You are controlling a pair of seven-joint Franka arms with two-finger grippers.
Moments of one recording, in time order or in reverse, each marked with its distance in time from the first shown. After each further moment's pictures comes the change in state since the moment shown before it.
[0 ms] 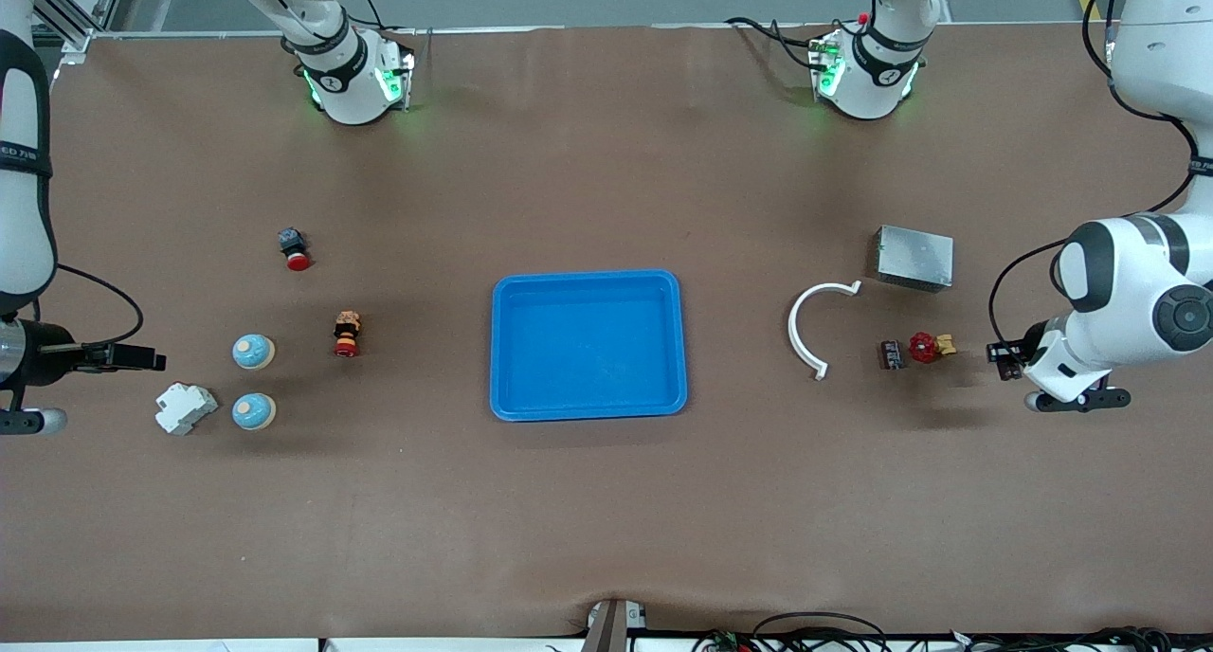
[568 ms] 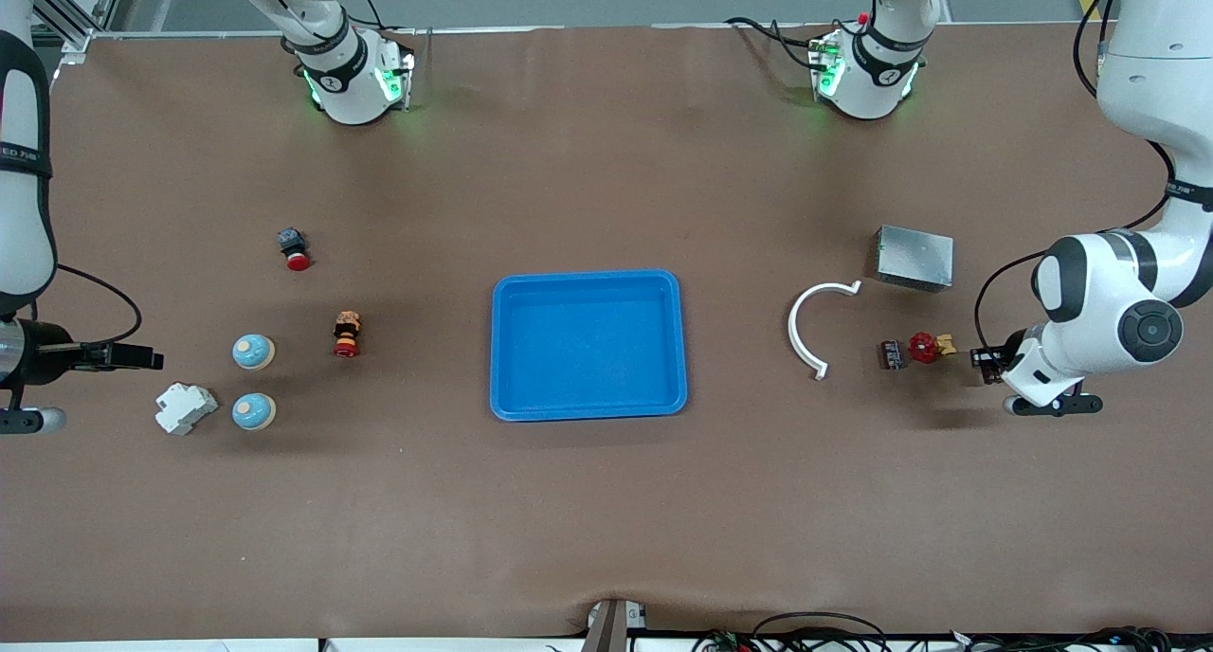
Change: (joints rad) left arm 0.001 0.060 -0.001 -0.001 0.031 0.047 0.000; right arm -0.008 0.000 -0.005 0.008 -0.018 -0.003 0.002
